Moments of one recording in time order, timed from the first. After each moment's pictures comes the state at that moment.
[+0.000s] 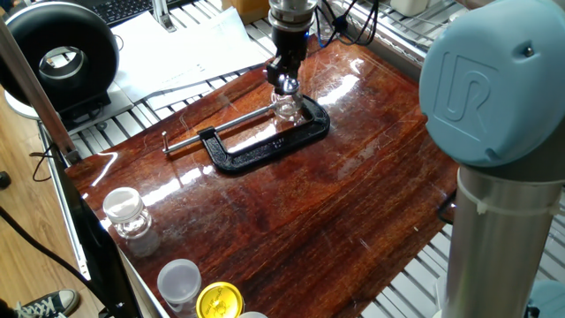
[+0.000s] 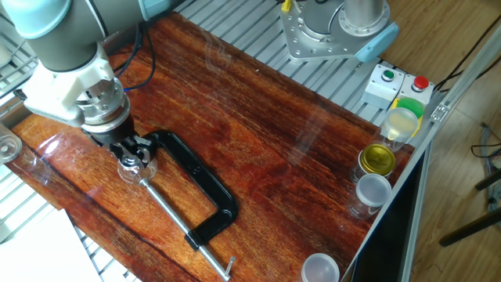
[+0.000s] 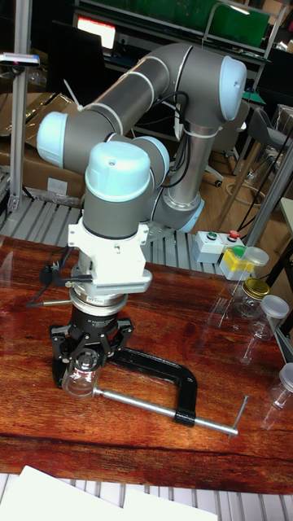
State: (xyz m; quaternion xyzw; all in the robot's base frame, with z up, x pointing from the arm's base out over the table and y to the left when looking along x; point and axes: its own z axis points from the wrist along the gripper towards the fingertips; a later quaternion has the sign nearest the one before) arm 0.649 -0.061 0.062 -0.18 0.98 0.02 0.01
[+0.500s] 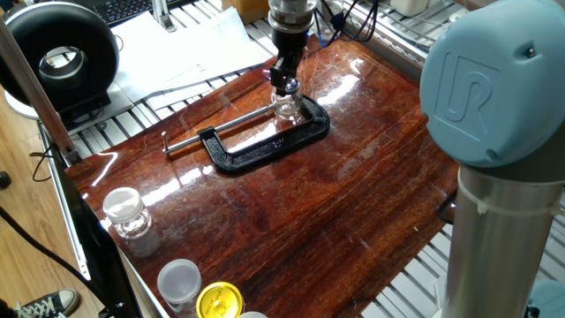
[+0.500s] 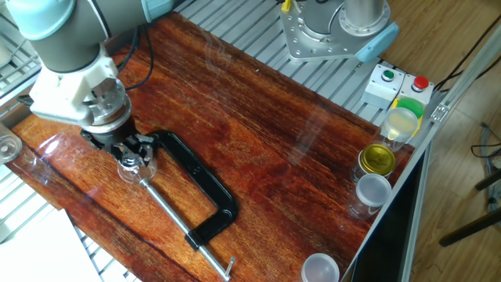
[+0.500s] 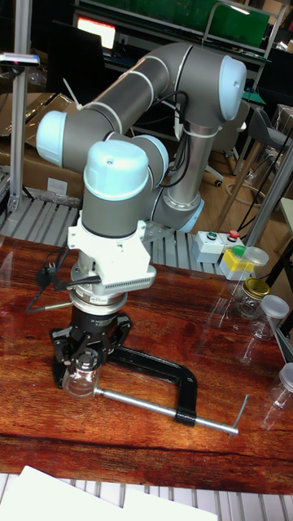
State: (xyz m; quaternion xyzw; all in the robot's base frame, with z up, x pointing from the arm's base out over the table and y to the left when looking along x) arm 0.647 -0.062 0.067 -0.25 0.97 0.03 0.01
